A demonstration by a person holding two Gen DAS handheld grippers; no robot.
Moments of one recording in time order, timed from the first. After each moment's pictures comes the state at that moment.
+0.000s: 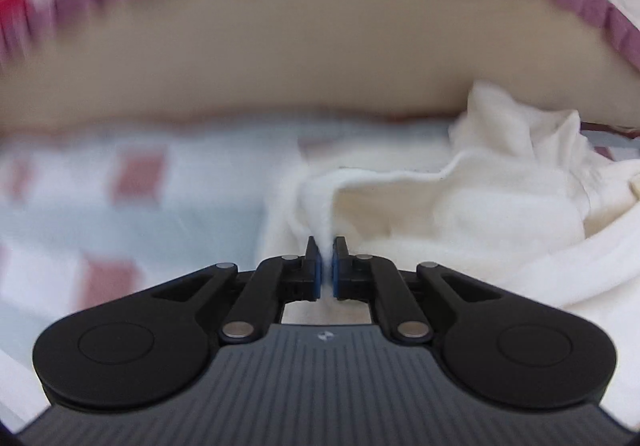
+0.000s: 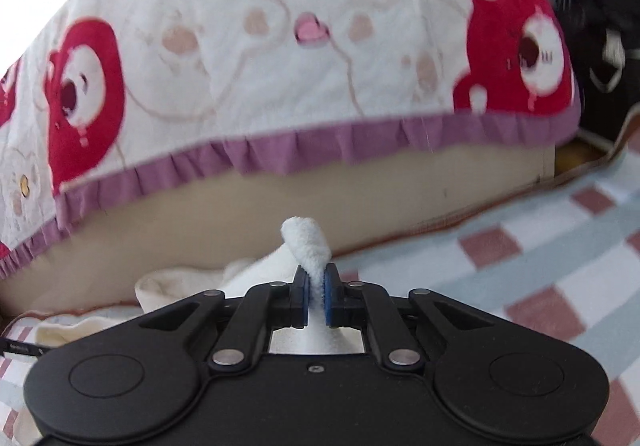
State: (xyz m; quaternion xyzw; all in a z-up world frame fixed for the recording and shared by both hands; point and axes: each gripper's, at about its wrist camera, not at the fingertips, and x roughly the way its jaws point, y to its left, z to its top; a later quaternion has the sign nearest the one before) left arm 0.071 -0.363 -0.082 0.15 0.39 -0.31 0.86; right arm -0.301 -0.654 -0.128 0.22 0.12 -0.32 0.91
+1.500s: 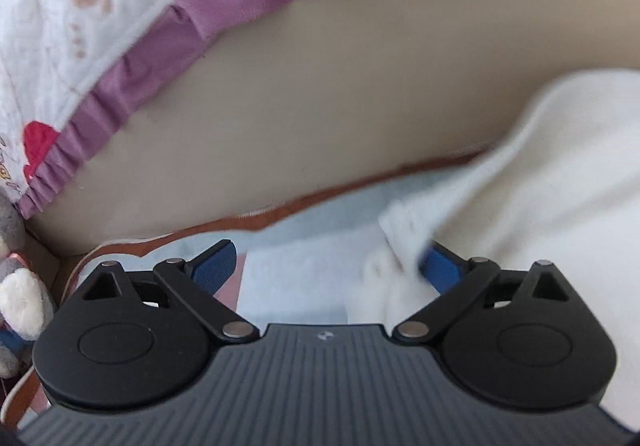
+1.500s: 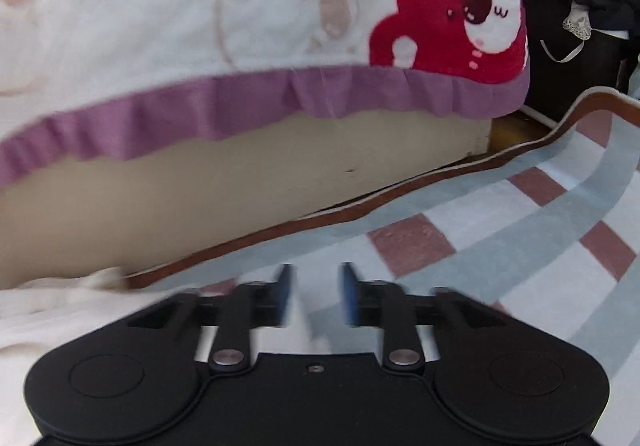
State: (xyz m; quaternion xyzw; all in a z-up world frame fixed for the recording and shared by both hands) left arm 0.078 -0.405 -0.120 0.31 0.29 -0.21 0.88; right arm -0.265 -0.735 -0.134 0.24 0.24 -0.42 0.84
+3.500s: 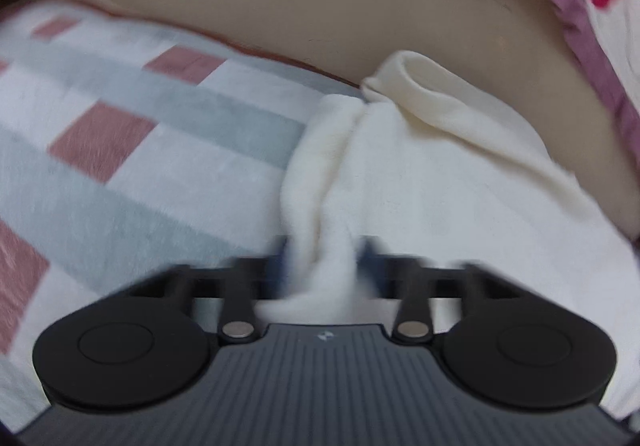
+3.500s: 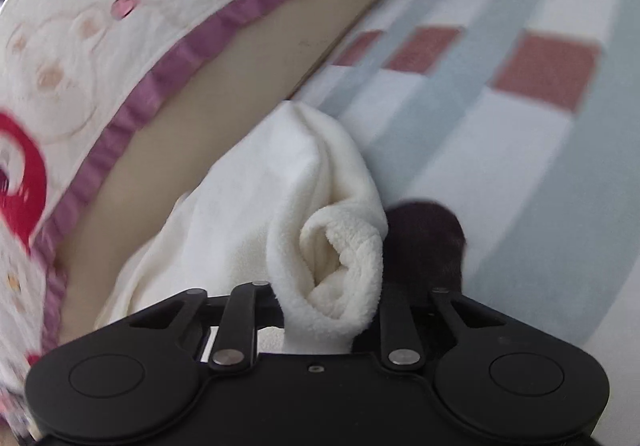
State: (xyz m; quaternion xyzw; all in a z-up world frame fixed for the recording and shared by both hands) left arm 0.020 -0.282 -0.161 -0.03 0.39 -0.29 0.88; right arm -0.372 -0.617 -0.193 0.47 0.13 -0.35 0.80
